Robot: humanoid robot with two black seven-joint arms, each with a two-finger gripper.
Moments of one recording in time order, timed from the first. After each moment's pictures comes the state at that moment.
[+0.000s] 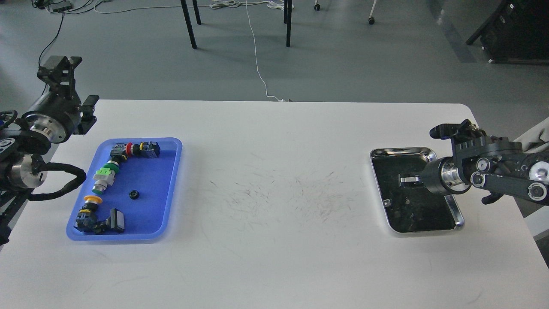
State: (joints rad) left arm -0.53 0.67 -0.92 -1.08 0.40 0.07 -0.12; right arm 1.27 -0.58 -0.54 1.09 -0.87 0.27 -0.06
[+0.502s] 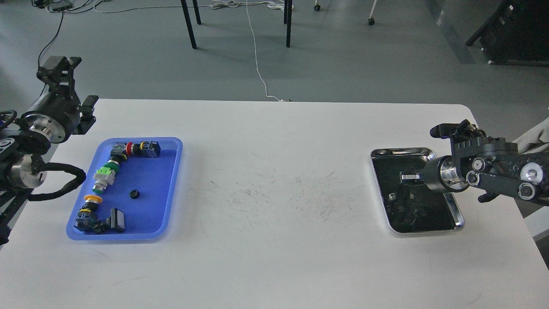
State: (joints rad) left arm -0.53 0.67 -0.92 -1.08 0.40 0.07 -0.12; right arm 1.24 -0.57 -0.52 1.02 -0.86 0.27 -0.06
